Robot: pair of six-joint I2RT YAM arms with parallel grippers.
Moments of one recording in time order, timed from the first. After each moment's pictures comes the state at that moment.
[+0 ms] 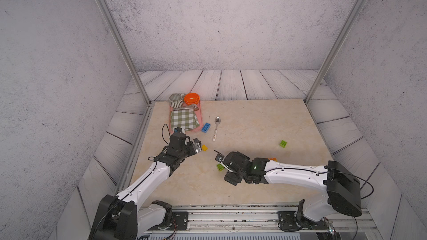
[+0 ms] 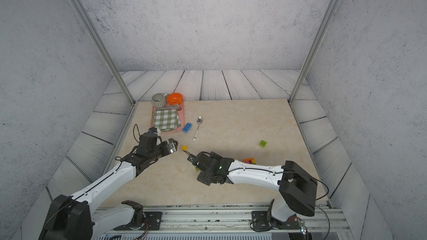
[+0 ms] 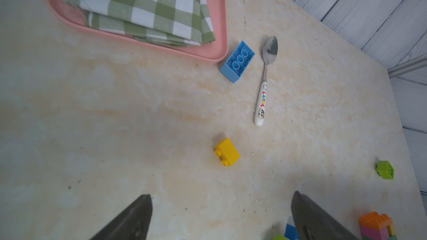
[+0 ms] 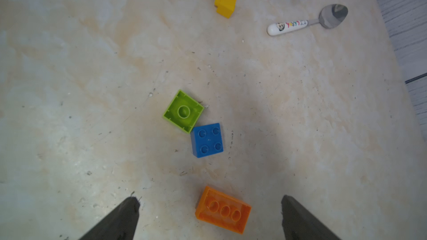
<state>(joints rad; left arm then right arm) -0.33 1.16 0.61 -0.18 0.06 -0.60 1.09 1.51 0.99 -0.49 0.29 -0.08</state>
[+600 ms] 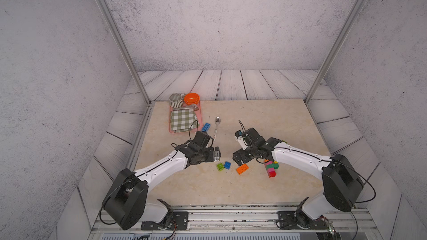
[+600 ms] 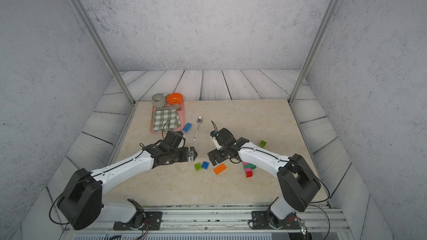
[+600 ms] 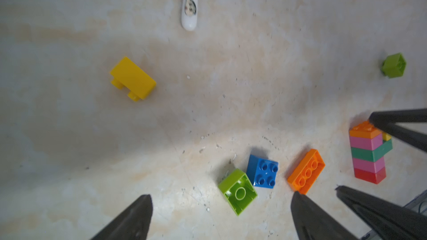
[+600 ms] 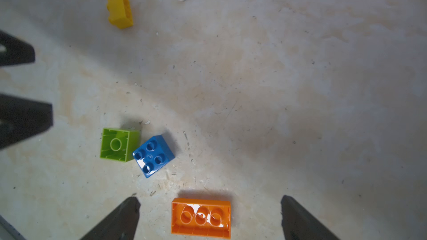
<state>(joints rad) -0.65 1.40 0.83 -0.44 0.10 -0.64 0.72 1.53 1.01 -0.52 -0.07 0.18</state>
